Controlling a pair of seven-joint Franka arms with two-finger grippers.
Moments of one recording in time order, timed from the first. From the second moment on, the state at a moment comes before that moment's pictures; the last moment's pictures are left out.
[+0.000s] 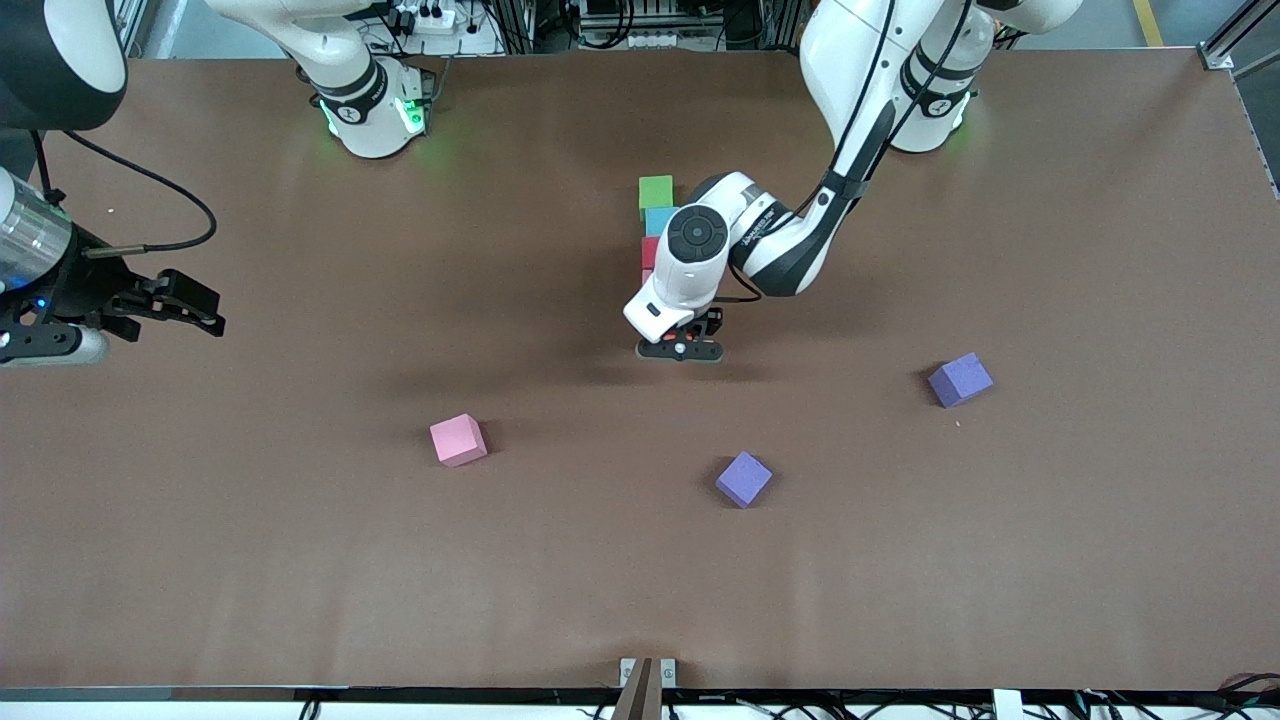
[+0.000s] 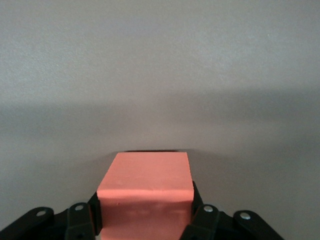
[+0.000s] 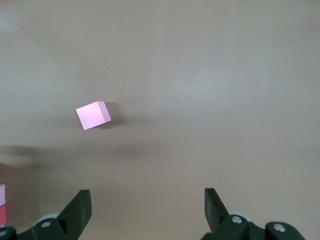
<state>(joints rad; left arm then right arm) -0.74 0.63 -0.07 -1.78 -0.06 2.42 -0.71 0.07 0.12 -0.03 -1.52 0.03 1.66 0.01</state>
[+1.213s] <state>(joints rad) -0.76 0.66 -0.07 -1.75 -0.11 2.38 -0.71 0.04 0.12 -0.02 -1.52 0.03 1.66 0.00</state>
